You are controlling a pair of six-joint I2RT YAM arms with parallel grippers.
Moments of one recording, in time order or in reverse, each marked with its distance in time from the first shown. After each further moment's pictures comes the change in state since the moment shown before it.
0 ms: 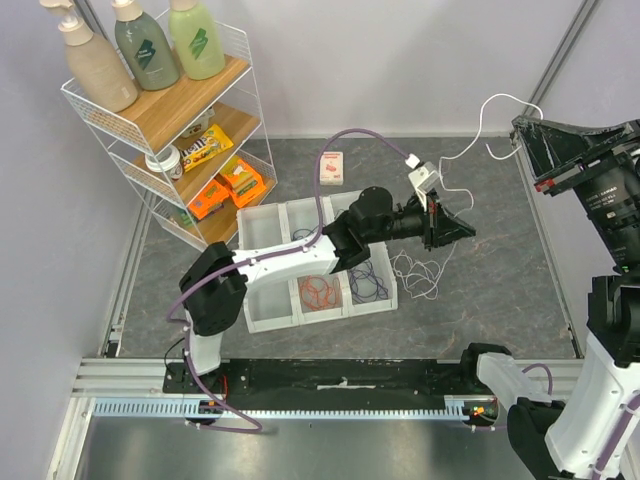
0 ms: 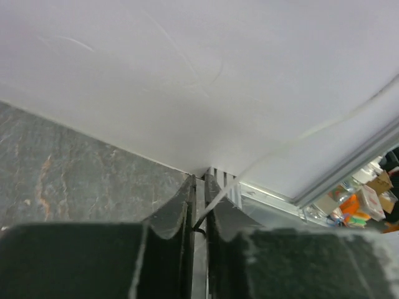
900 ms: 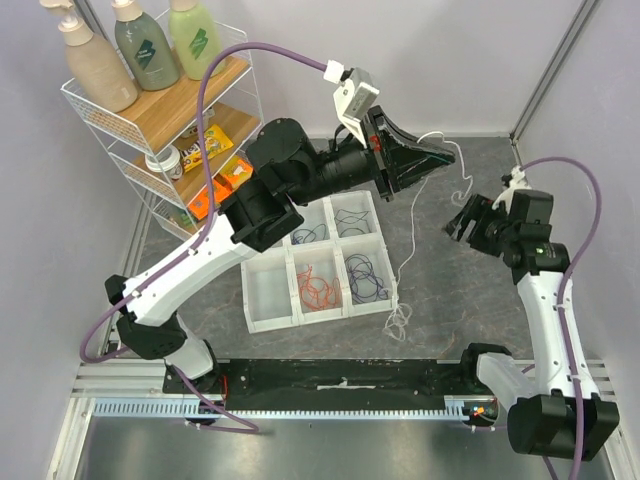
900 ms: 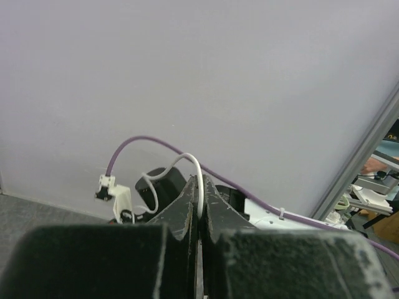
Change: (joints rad) left arm -0.001 -0.306 0.498 -0.584 -0.057 0.162; right arm 0.000 -0.031 -0.975 -0.069 0.212 -0.211
